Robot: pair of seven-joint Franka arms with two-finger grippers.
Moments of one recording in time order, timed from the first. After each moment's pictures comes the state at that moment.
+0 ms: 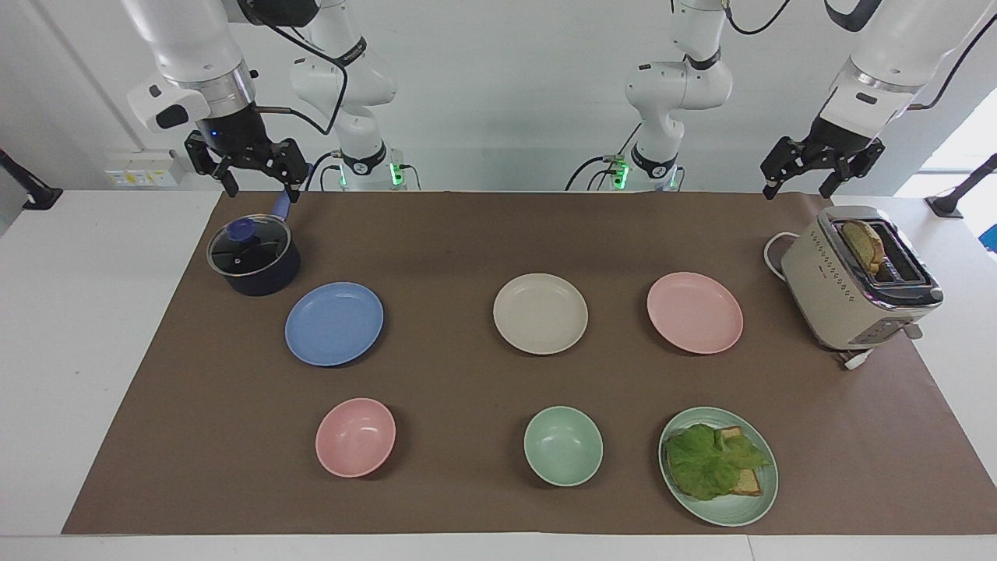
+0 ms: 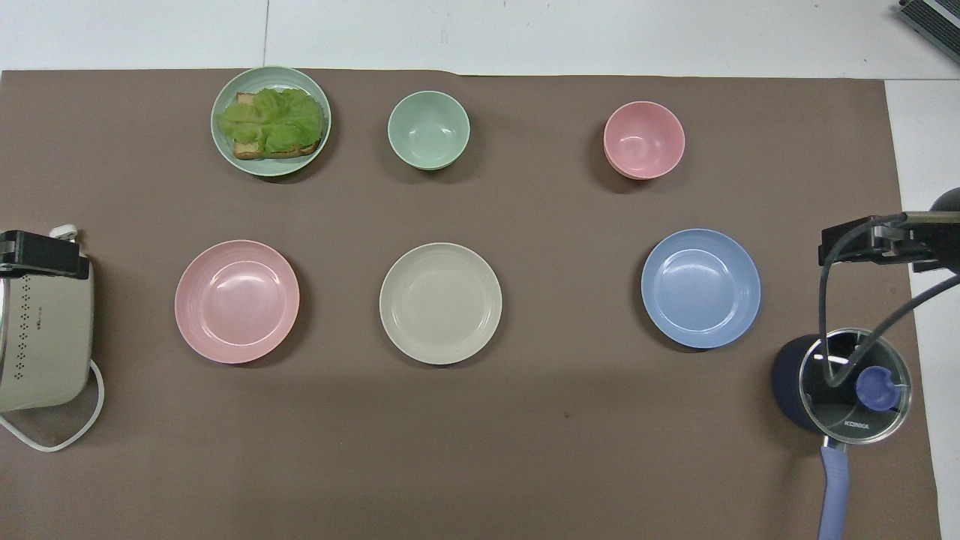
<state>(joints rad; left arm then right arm) -0.07 -0.09 0.04 -1.62 -0.01 1.53 -0.02 -0.06 -0.03 0.10 -1.55 -0.04 1.52 0.13</state>
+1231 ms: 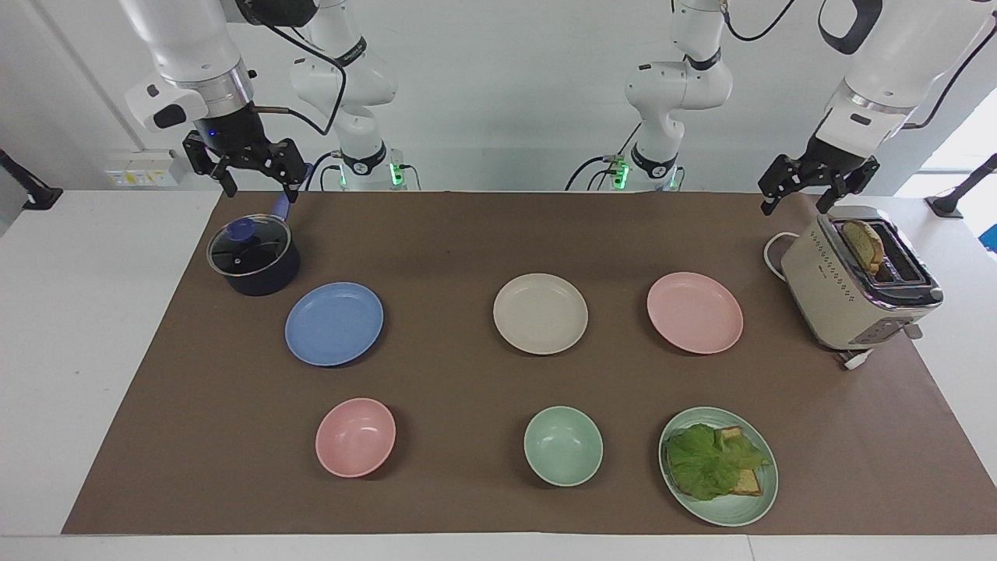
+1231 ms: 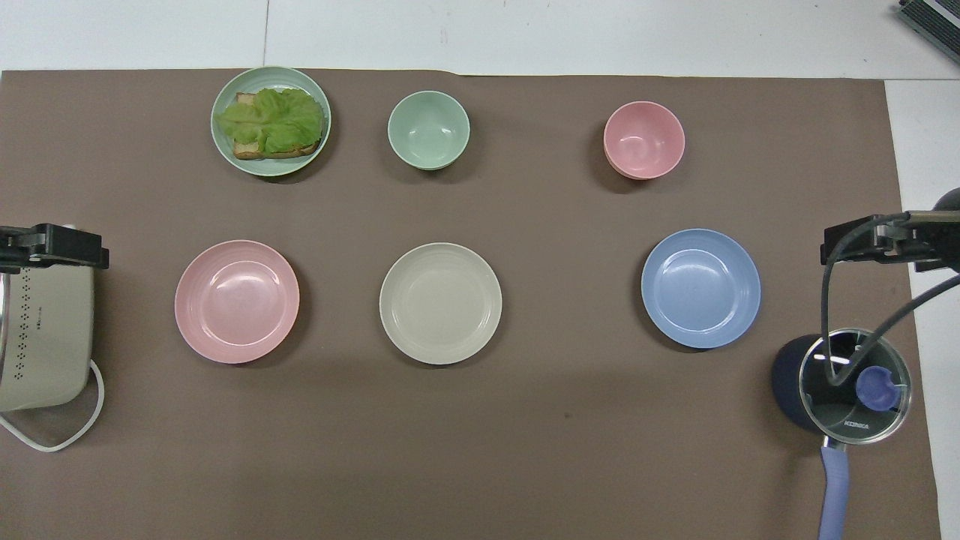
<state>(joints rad) -0.07 -0.08 0.04 -1.72 -0.01 1.67 -0.02 -0.06 -0.03 0.09 -1.55 -0.04 1.52 0.13</state>
